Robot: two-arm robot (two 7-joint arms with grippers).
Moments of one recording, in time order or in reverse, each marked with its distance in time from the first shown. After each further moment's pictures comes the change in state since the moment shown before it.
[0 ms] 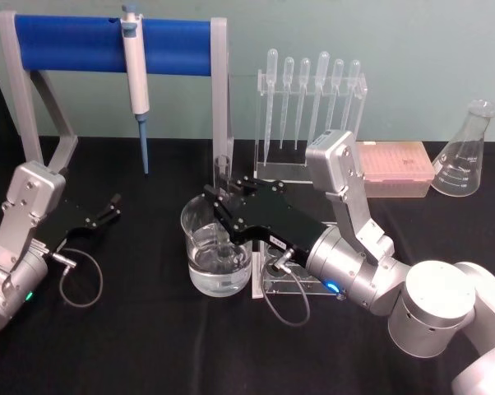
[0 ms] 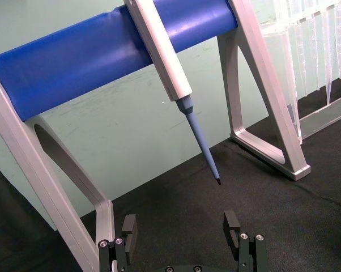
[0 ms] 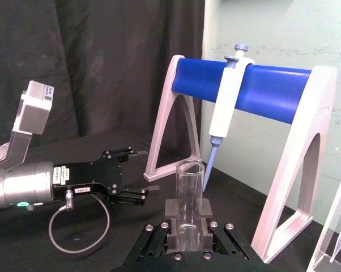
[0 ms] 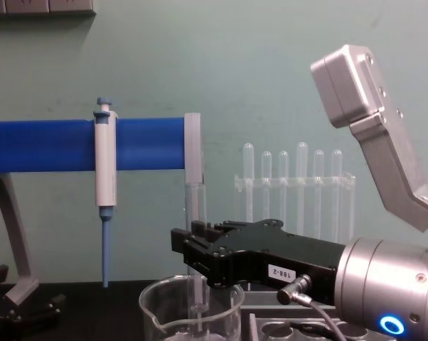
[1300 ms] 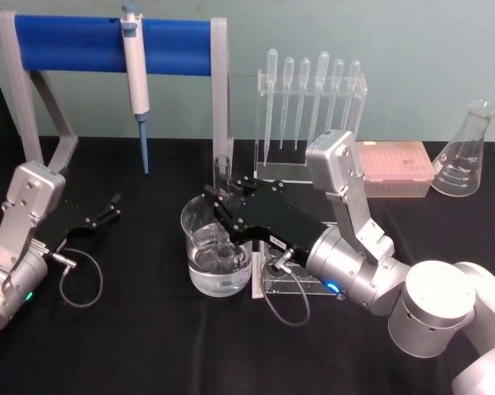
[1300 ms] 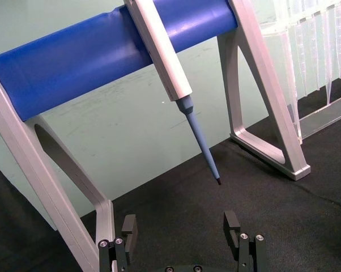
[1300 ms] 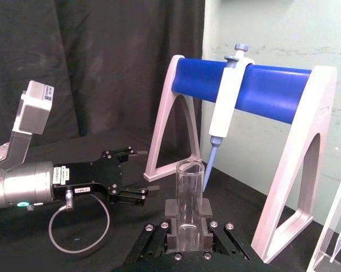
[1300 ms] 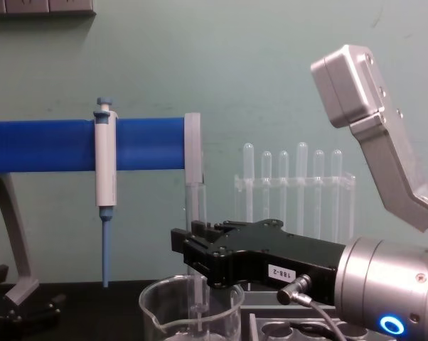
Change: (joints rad) left arm 0.000 0.000 0.000 0.000 0.000 0.000 0.000; right arm 0.000 0.000 0.000 0.000 0.000 0.000 0.000
